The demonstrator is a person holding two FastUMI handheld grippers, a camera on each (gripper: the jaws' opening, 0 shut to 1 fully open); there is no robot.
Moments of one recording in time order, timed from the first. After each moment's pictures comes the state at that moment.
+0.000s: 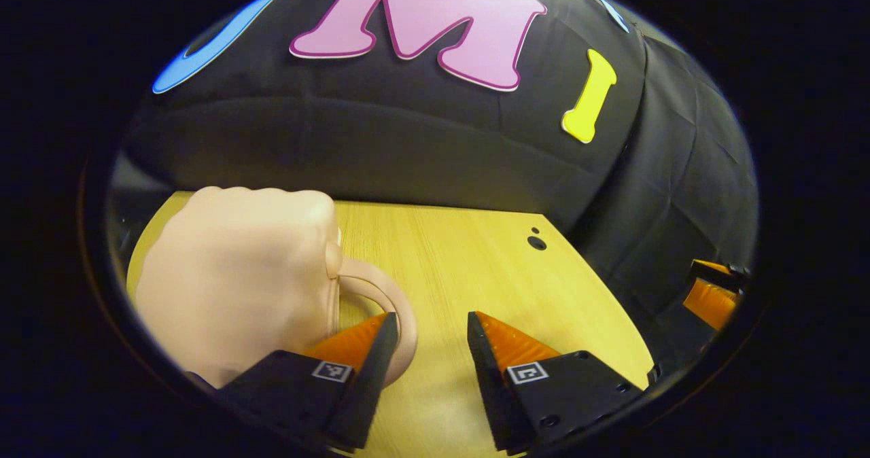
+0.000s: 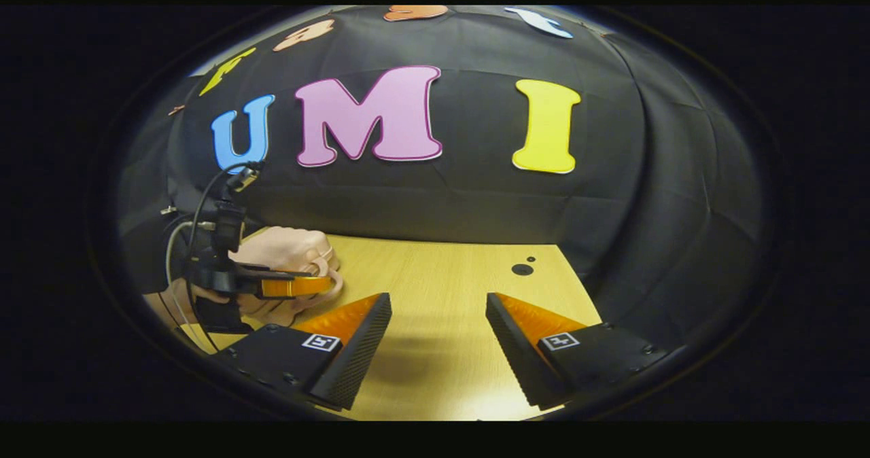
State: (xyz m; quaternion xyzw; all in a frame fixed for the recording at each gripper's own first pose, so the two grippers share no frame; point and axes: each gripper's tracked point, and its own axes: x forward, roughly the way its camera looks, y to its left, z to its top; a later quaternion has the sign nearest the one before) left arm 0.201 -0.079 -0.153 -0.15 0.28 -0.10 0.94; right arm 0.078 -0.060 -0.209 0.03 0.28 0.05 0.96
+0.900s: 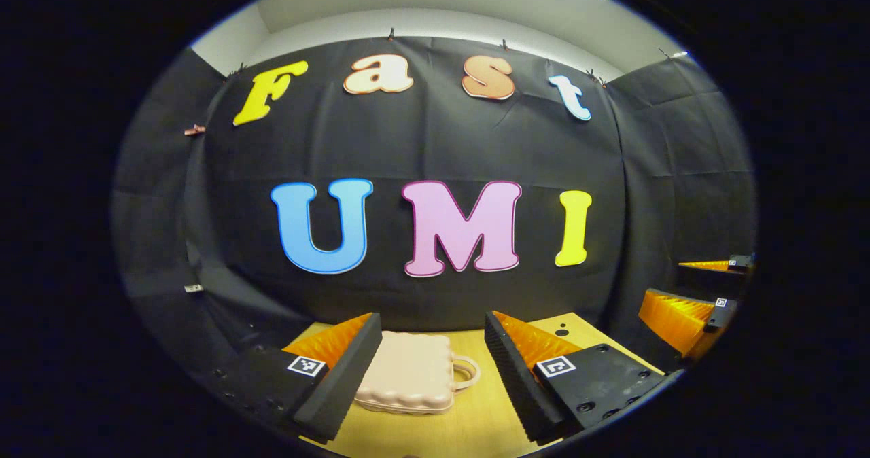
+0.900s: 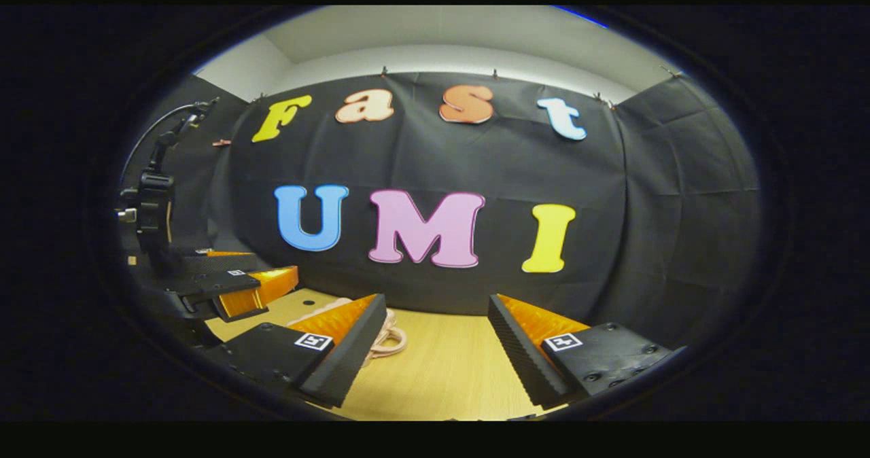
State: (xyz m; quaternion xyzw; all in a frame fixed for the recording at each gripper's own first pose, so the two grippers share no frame) left arm -0.066 0.012 0.139 -0.02 0.00 0.07 1.00; right arm -0.068 0.037 0.044 0.02 0.05 0.06 1.00
